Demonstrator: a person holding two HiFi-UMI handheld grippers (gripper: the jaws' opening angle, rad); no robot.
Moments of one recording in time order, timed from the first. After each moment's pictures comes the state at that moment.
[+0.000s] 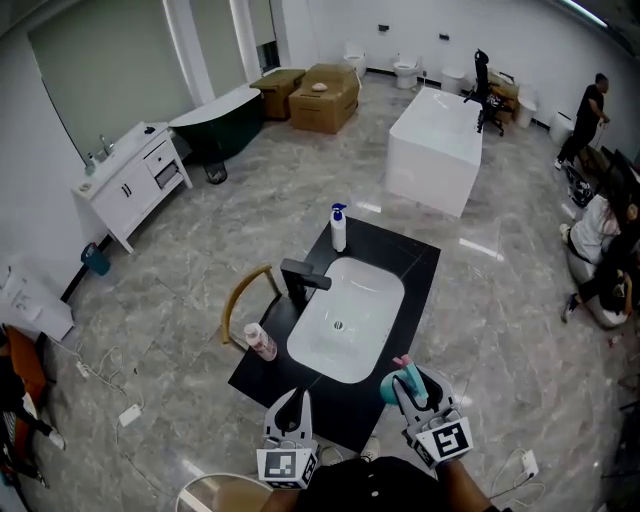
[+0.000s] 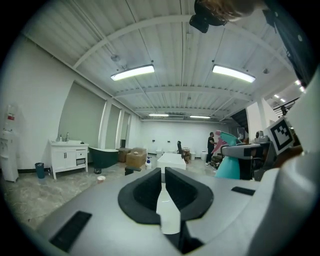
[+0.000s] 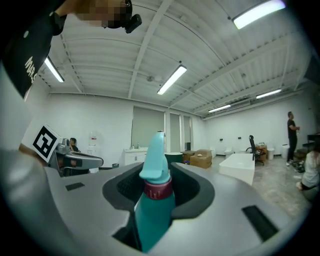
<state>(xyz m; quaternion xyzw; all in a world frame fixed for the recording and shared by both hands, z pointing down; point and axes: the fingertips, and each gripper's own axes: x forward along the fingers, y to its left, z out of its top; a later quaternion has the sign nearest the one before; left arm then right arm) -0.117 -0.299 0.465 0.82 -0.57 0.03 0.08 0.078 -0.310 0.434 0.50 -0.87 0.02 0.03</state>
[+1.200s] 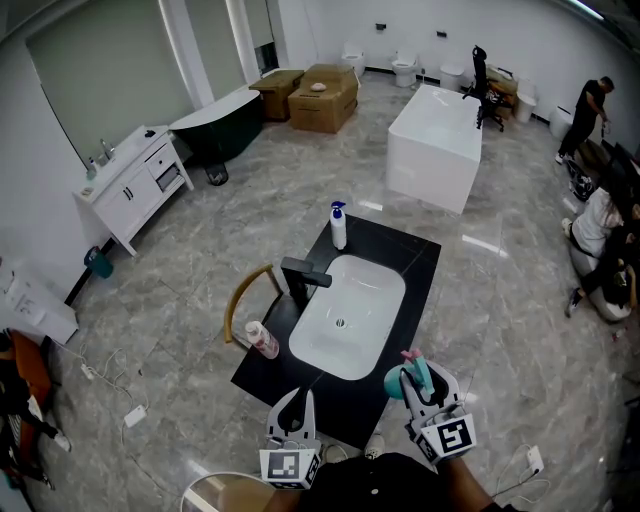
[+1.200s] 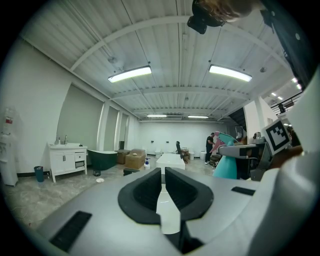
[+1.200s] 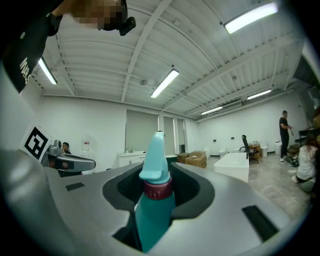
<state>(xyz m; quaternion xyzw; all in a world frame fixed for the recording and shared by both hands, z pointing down) -0.110 -0.291 0.457 0.82 -0.57 0.04 0.07 0.094 -0.310 0.431 0.53 -0.85 0.02 0.00</state>
